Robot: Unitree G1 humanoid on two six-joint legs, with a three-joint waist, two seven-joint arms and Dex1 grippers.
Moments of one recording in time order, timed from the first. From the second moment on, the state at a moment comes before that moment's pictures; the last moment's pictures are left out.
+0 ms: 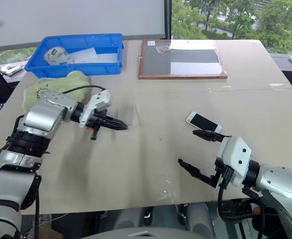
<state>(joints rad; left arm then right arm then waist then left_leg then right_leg) -0.76 0.78 -0.24 0.12 -0.24 0.80 -1.39 0.24 -0.73 -0.17 -0.87 0.56 0.41 0.73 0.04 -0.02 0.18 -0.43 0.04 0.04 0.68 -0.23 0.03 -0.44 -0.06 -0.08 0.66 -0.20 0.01</state>
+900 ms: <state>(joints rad) -0.83 0.71 -0.20 0.44 -0.27 0.33 -1.50 0.25 -0.75 -0.17 -0.85 0.56 0.41 0.73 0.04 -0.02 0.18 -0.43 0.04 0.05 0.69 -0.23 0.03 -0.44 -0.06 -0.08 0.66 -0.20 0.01</state>
